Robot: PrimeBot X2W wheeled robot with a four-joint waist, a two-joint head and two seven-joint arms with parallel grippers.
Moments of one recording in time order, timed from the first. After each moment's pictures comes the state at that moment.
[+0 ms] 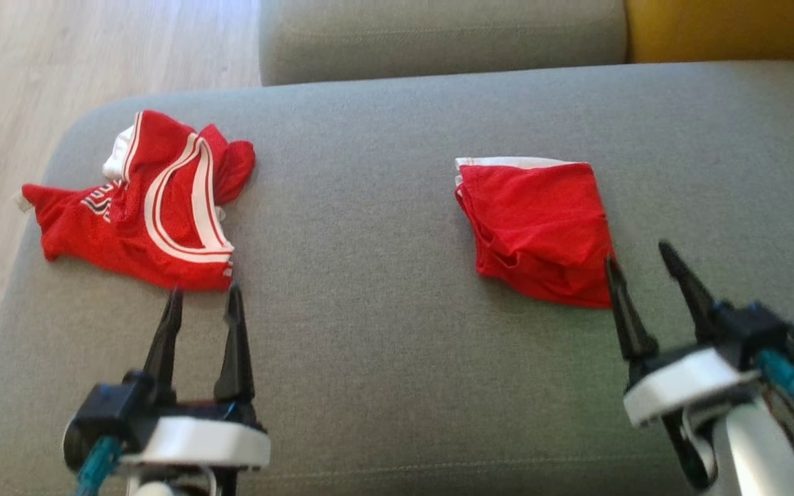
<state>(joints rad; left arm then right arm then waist) 0.07 0.06 -0.22 -0.06 -0.26 0.10 -0.26 -0.13 -0.06 -0.03 0.21 0.04 0.13 -0.22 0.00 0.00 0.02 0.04</state>
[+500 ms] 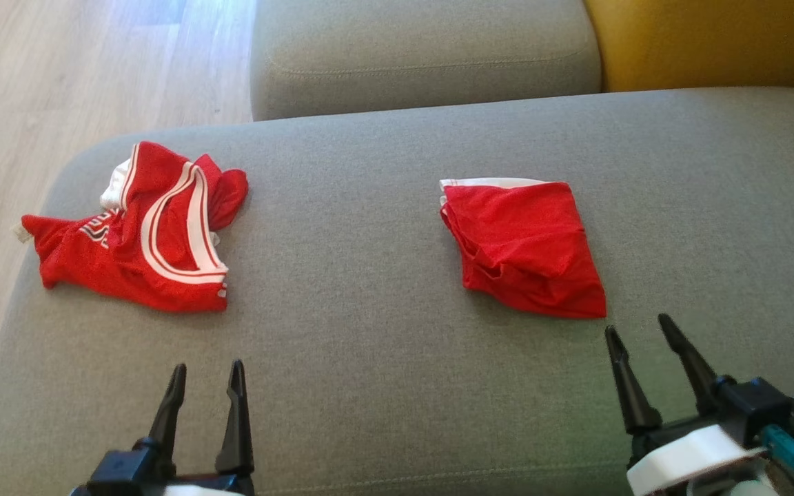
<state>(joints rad) 0.26 0.06 -0.19 -0.07 -0.20 0.08 -0.26 0.10 -0.05 -0.03 0.11 0.07 0.13 -0.25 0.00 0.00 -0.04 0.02</state>
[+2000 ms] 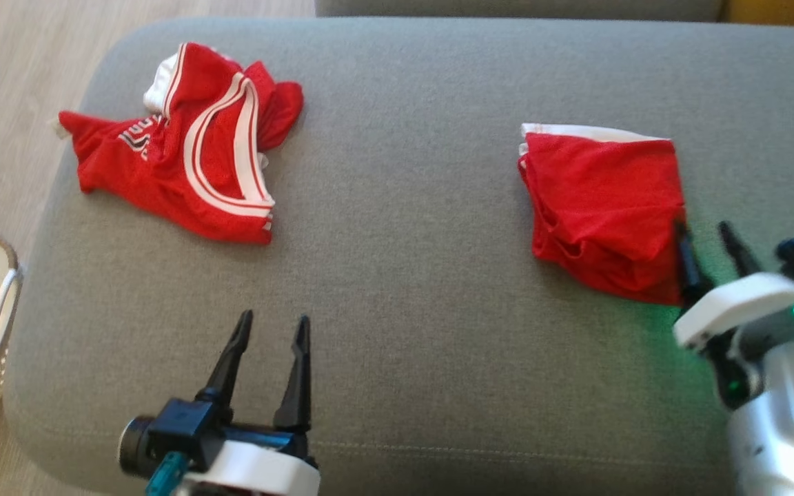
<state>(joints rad) 0.13 0.06 -0.33 -0.04 -0.18 0.08 -0.26 -0.36 -0.08 -0.21 0.58 0.25 0.13 -0.10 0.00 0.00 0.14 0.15</state>
